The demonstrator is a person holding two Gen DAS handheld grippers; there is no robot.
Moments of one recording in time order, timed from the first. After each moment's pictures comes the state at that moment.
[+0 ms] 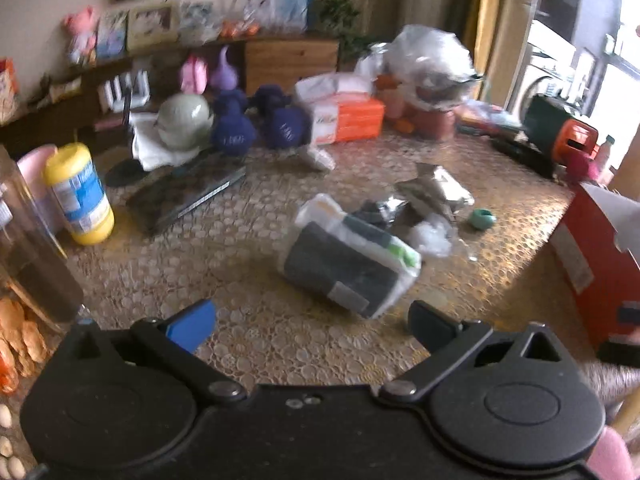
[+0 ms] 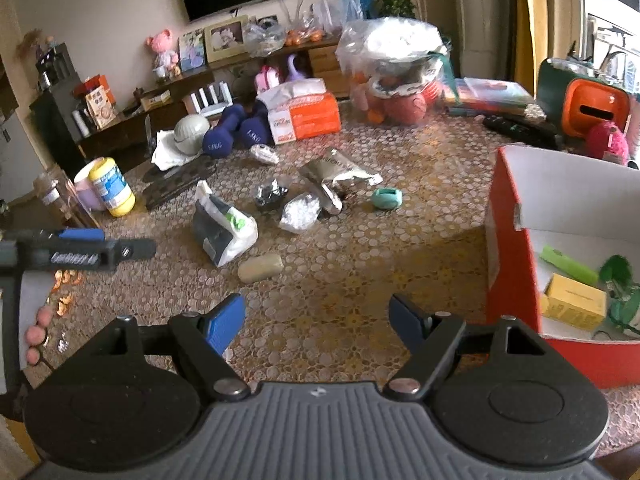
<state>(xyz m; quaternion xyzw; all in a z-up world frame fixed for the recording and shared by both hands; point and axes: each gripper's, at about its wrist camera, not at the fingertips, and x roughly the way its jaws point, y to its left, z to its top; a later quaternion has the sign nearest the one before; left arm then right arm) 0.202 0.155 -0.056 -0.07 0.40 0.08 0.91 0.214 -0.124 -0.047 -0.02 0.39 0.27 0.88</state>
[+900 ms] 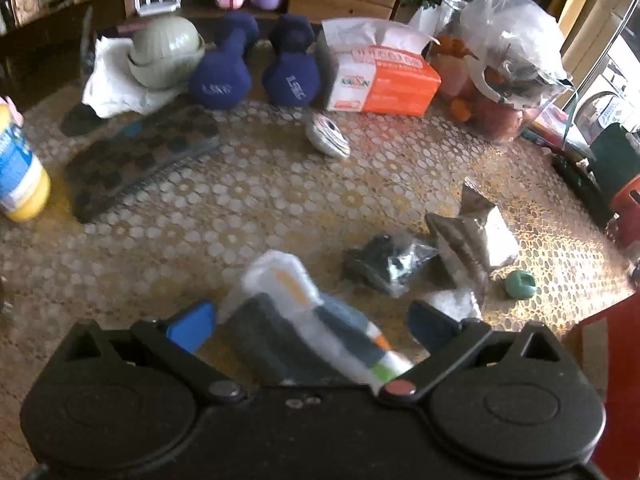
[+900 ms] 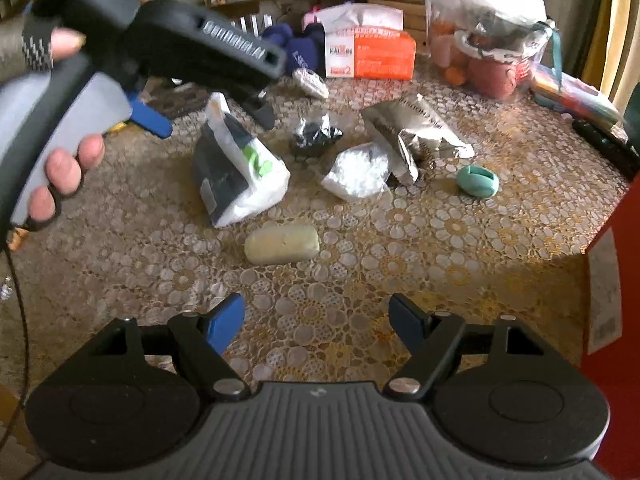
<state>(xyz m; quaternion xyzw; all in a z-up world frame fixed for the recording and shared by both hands) 0.335 0.159 -0.087 -0.17 0.50 0.12 0.84 0.267 -0.030 -0.125 -0.13 0.42 0.31 0.84</state>
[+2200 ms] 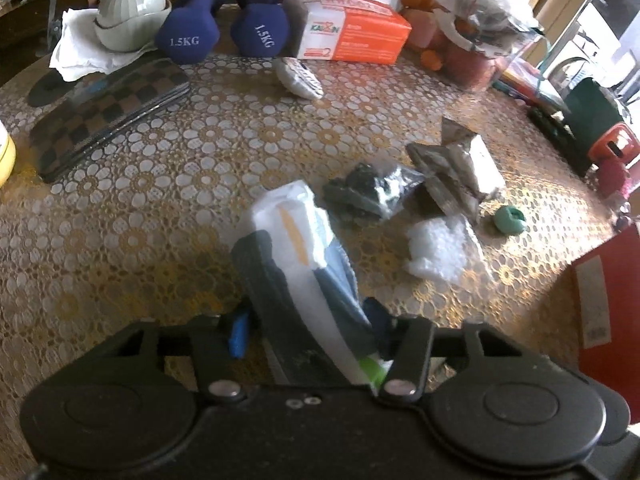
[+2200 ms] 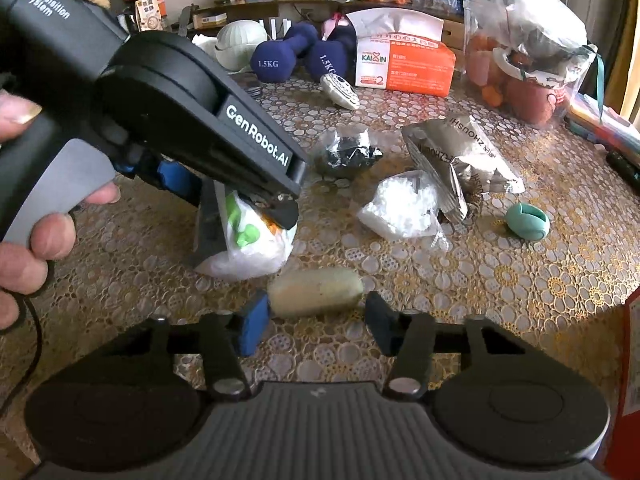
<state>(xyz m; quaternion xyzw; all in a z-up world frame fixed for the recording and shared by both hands) 0.309 0.150 -0.111 -0.17 0.52 0.06 0.84 0.276 0.009 -0.139 -0.15 0.40 0.33 0.84</state>
